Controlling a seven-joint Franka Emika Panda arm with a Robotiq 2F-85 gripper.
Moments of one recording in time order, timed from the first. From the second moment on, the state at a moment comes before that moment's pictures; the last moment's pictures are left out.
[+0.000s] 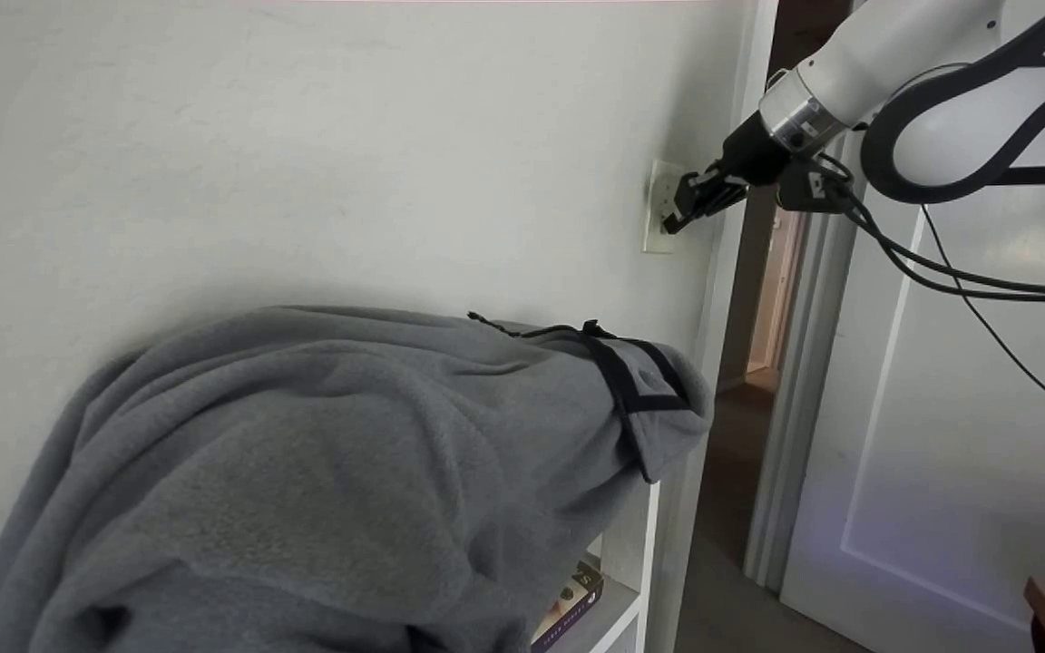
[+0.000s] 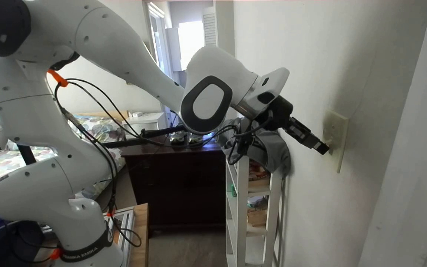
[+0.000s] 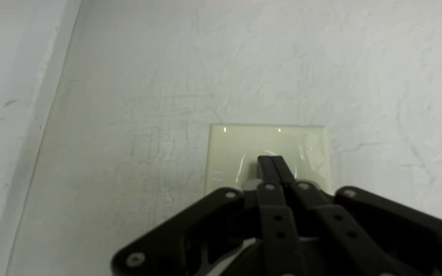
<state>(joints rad) -0.91 -0.24 0.58 -2.44 -0.36 3.16 0.43</state>
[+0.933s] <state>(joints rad) -0.63 -0.34 0.39 -2.46 -0.31 3.14 0.42</state>
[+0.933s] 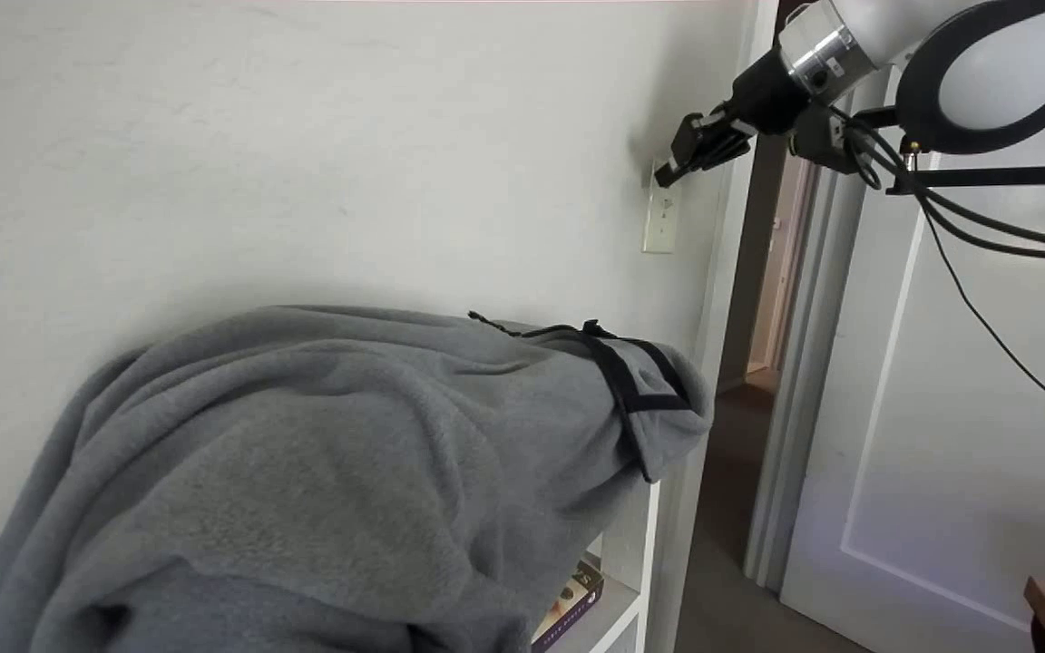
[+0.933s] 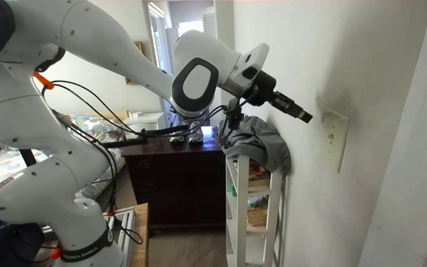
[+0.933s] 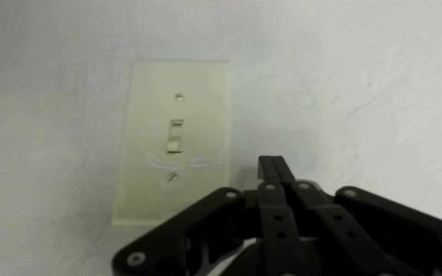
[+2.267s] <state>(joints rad) -0.23 -0.76 -0.02 -2.39 -0.15 2.20 0.25</state>
